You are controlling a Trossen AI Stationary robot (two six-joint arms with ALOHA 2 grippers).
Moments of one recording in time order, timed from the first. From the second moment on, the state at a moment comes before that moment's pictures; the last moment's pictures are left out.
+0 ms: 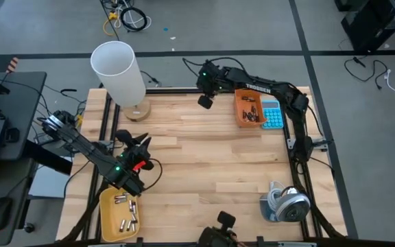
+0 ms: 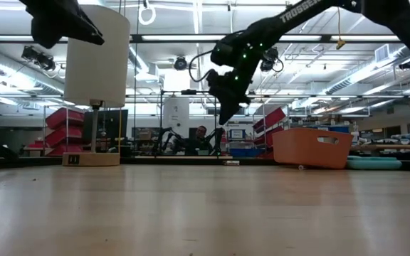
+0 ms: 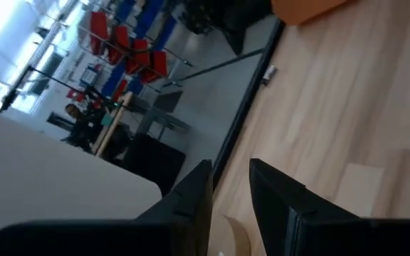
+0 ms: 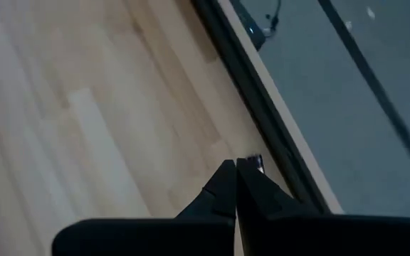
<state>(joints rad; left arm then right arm) -0.63 1.41 1.06 -1.55 -1.28 -1.05 -0.56 2.04 1.77 -0.73 0.06 -0.14</state>
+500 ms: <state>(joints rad) -0.62 1.41 0.99 -1.54 -1.29 -1.16 -0.59 2.16 1.77 -0.70 0.17 0.08</state>
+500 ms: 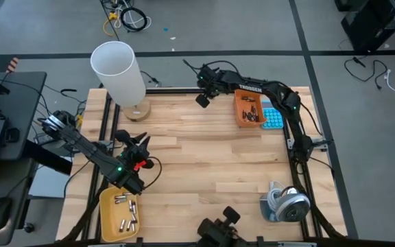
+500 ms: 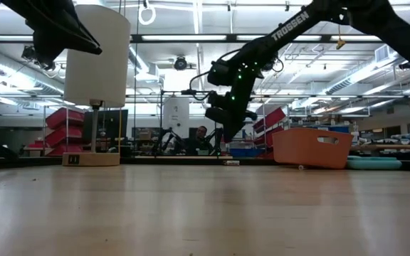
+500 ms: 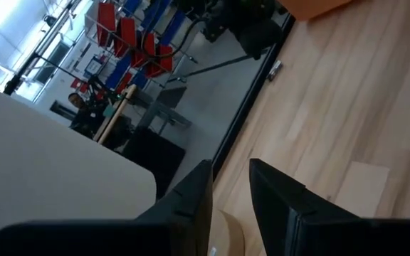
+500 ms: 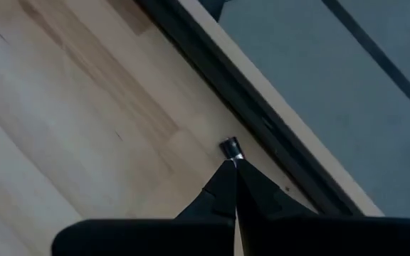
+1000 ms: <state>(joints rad) -0.62 1.41 0.98 -1.53 -1.30 -1.21 -0.65 2.16 1.77 -0.66 0.08 0.12</state>
